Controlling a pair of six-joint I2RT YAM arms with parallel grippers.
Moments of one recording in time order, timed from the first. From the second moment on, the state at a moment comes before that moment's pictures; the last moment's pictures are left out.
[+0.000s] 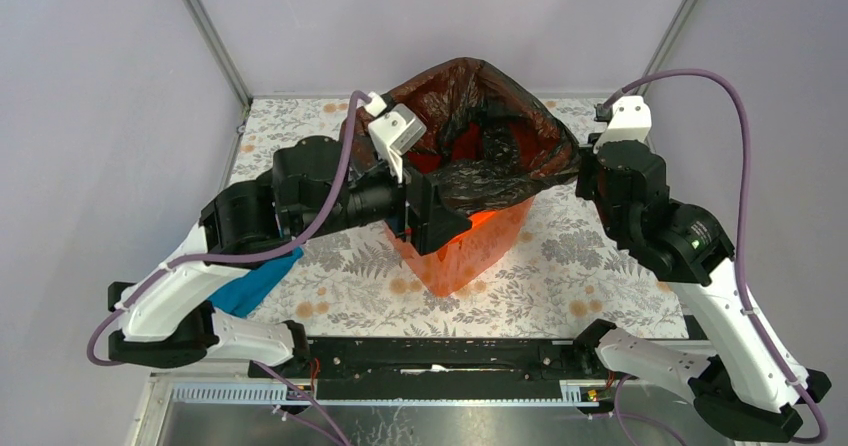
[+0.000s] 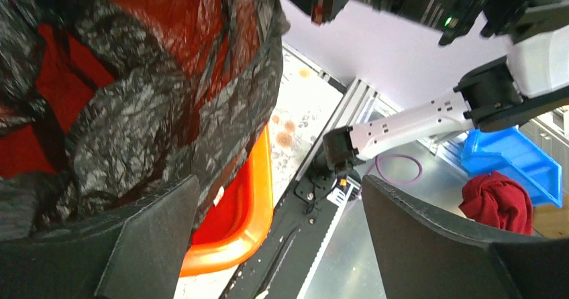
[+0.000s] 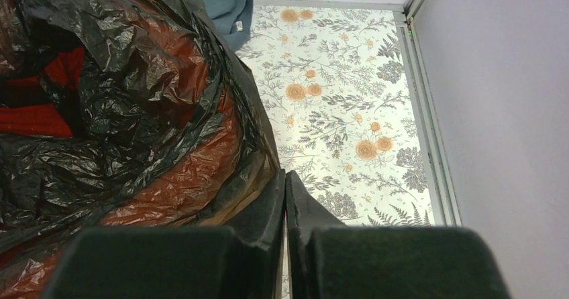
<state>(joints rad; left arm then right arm) -1.20 1.22 1.82 -0.85 -0.04 -0.39 0.68 0.97 1.48 -0.94 0.69 0.19</state>
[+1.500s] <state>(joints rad) -1.26 1.33 1.73 -0.89 0.13 -0.30 0.68 0.91 1.42 -0.90 0.70 0.34</state>
